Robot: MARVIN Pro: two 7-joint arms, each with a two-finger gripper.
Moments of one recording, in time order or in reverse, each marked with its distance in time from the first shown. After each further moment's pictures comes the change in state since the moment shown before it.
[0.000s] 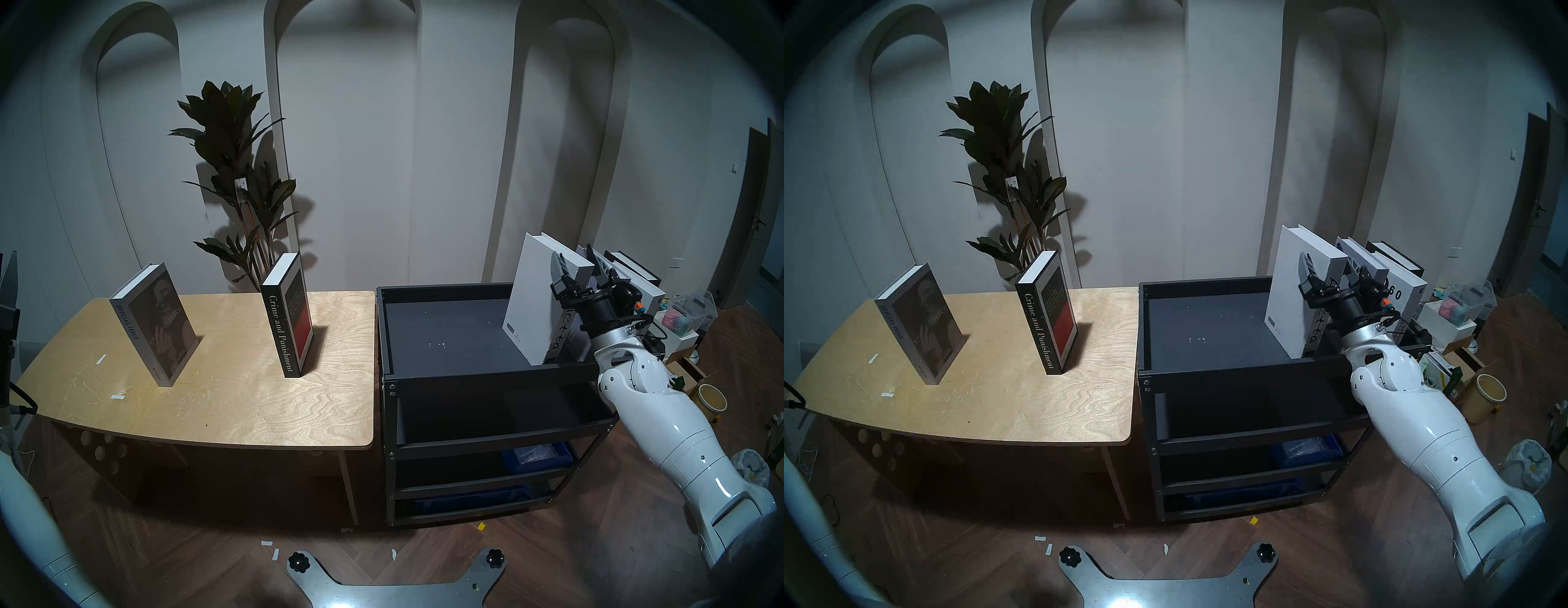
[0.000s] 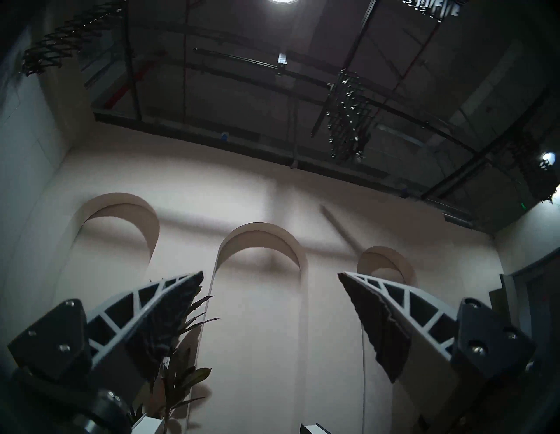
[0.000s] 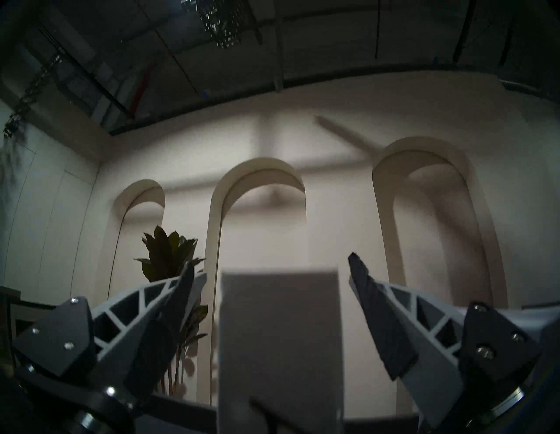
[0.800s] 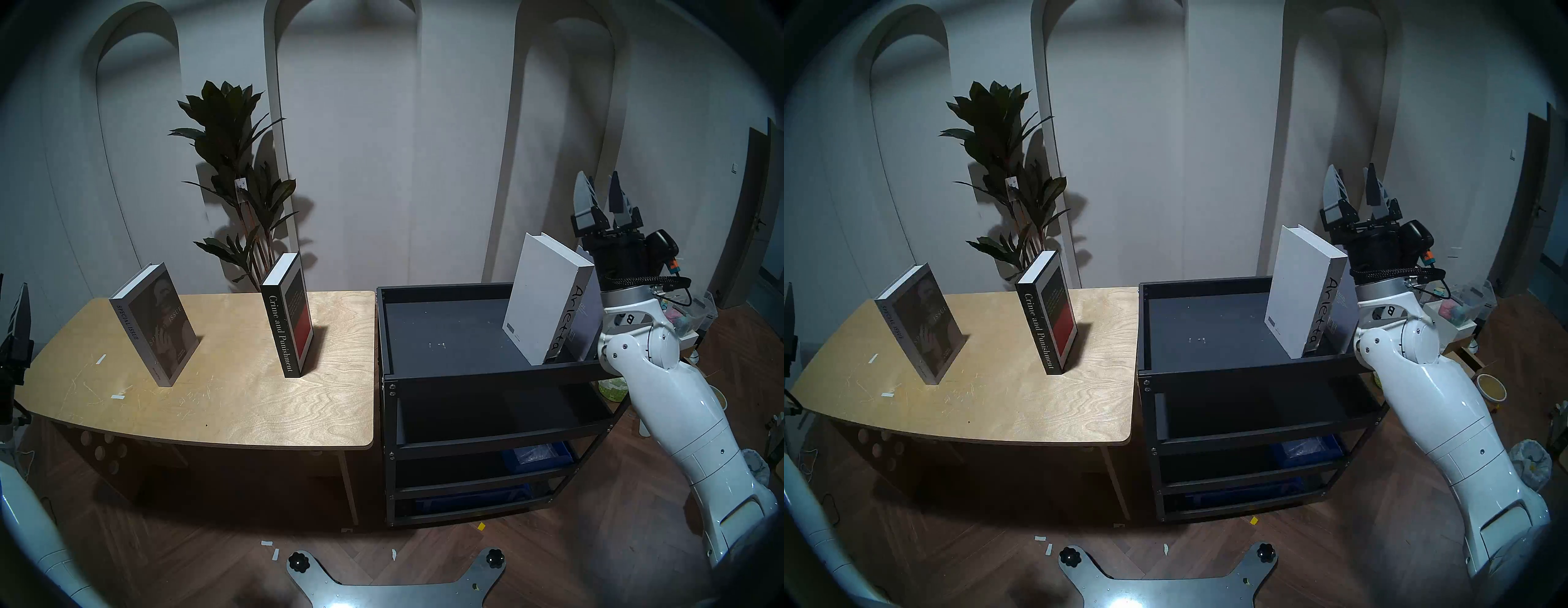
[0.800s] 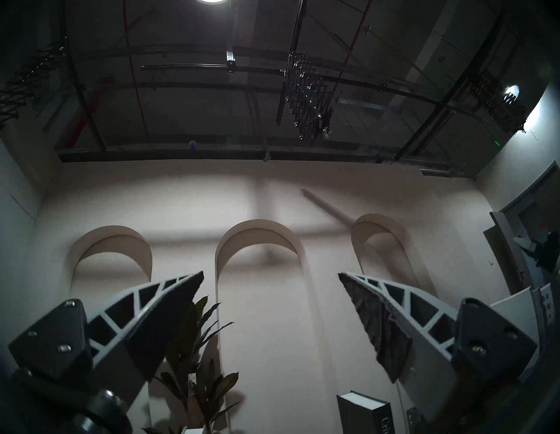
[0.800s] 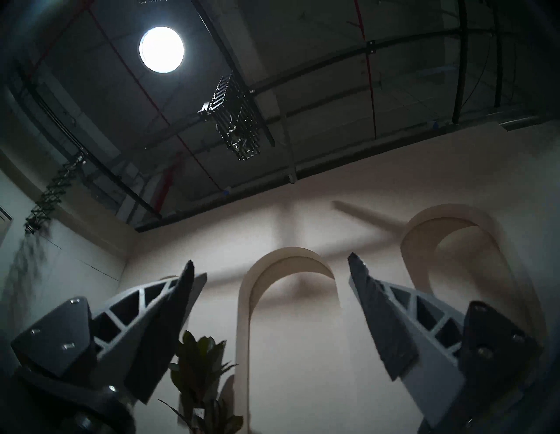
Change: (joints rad) left arm -0.005 0.036 -0.057 0.136 0.149 -0.205 -0.142; right arm 0.000 -0.012 0.035 -0.331 0.113 -0.016 -0.028
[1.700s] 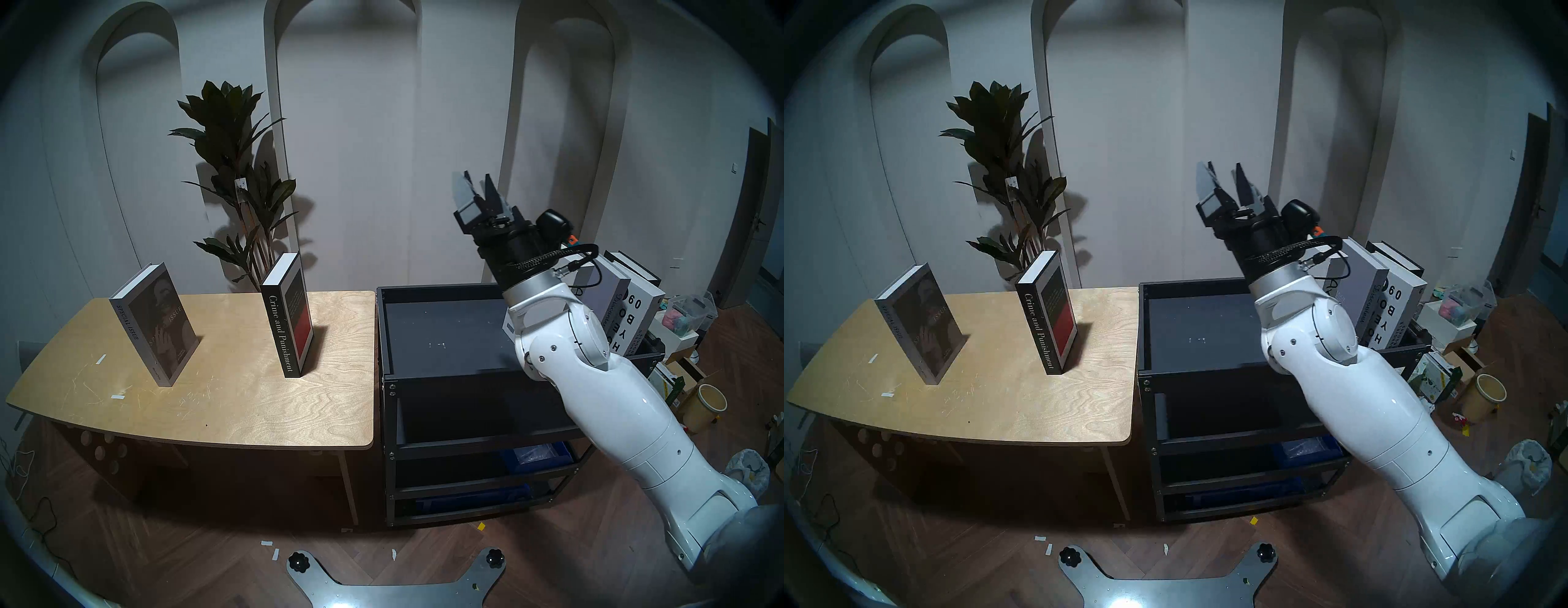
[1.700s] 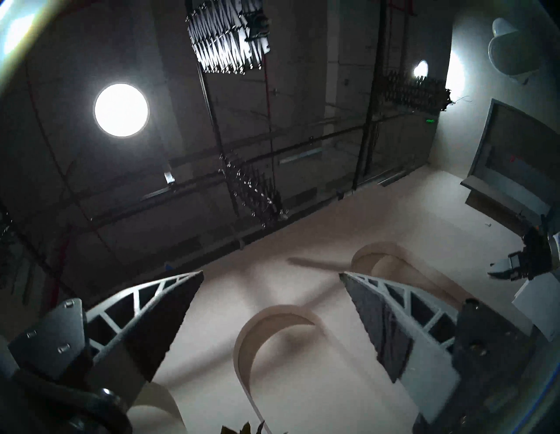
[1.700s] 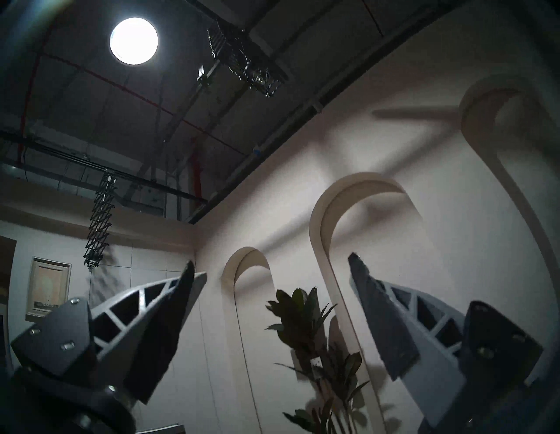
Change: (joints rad) left arm -0.091 0.098 -0.108 -0.363 -0.168 -0.126 0.092; right arm 0.168 -0.149 -0.313 -0.114 0.046 0.314 -0.177
